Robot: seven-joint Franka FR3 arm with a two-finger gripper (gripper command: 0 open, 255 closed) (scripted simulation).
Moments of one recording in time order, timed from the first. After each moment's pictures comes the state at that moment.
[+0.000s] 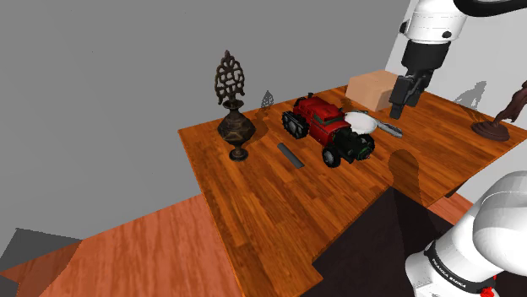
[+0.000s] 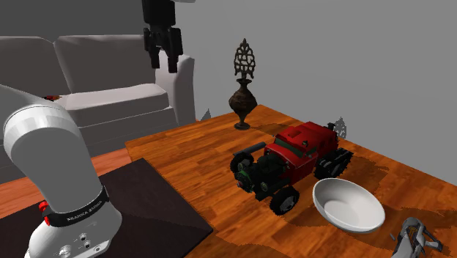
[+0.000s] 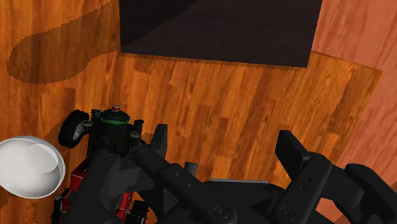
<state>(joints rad) 0.00 -0.79 -0.06 -2.35 -0.05 1.48 -0.06</state>
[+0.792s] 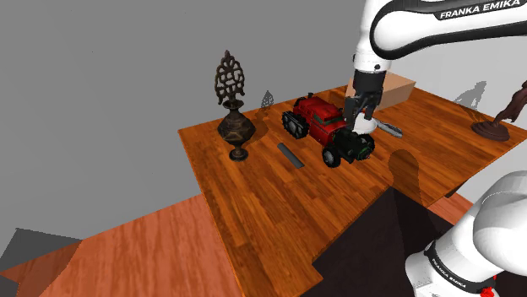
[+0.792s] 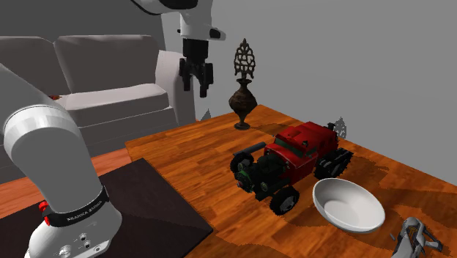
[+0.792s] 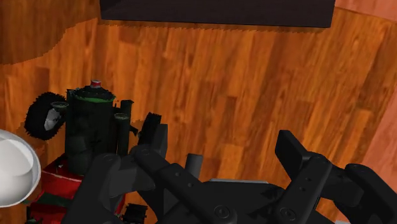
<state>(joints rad) 0.01 -0.46 -0.07 -2.34 -0.03 1.76 -0.02</state>
